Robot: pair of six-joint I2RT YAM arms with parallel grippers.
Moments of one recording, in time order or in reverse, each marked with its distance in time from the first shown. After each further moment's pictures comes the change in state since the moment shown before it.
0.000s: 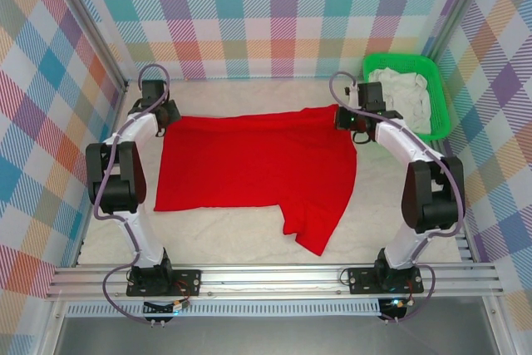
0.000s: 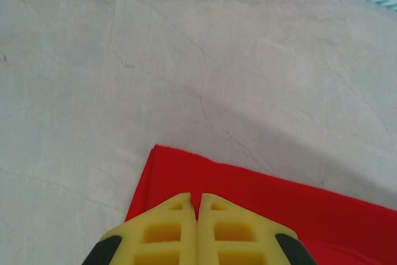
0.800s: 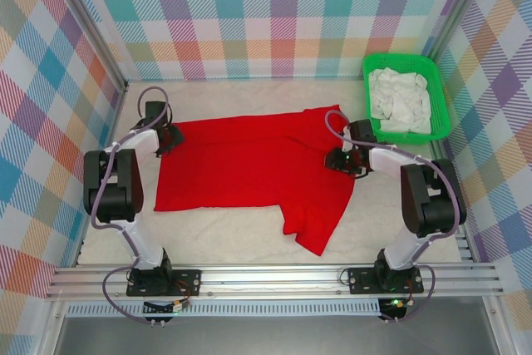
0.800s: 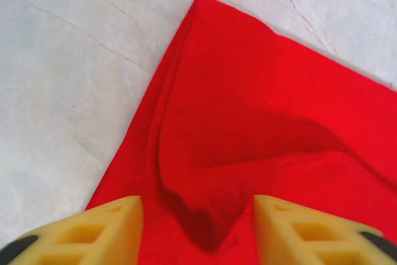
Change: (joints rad) left arm 0.000 -0.102 -0.237 -0.016 0.036 -0.161; right arm 0.036 -0.023 -0.338 0.019 -0.102 0.128
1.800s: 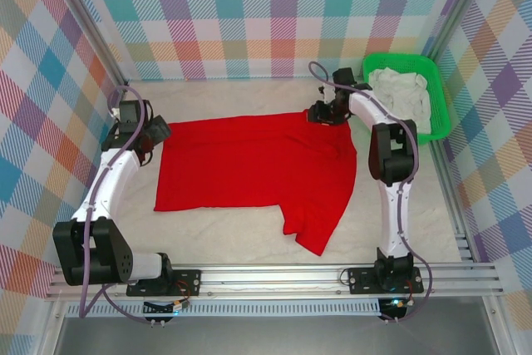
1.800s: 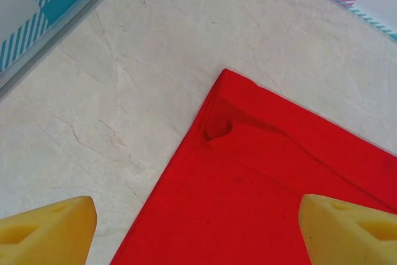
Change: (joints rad) left arm 0.001 -0.481 -0.065 -0.244 -0.131 -0.008; right arm 0.000 0.650 1.041 -0.452 -0.123 -0.171
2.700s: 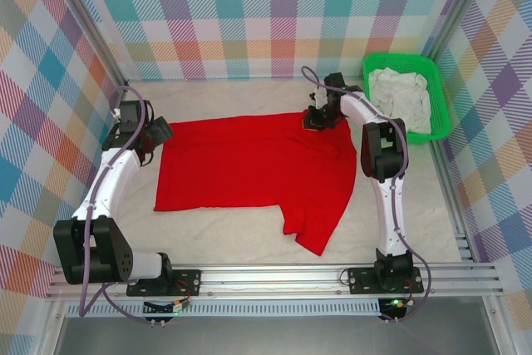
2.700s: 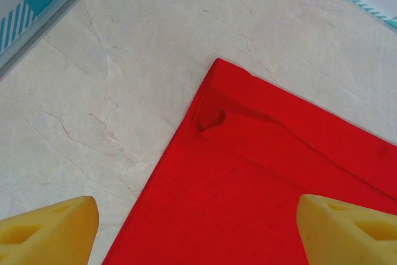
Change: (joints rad) left arm 0.000 0.008 -0.001 -0.004 0.035 0.010; right arm 0.032 0.094 0.074 -0.049 -0.090 0.011
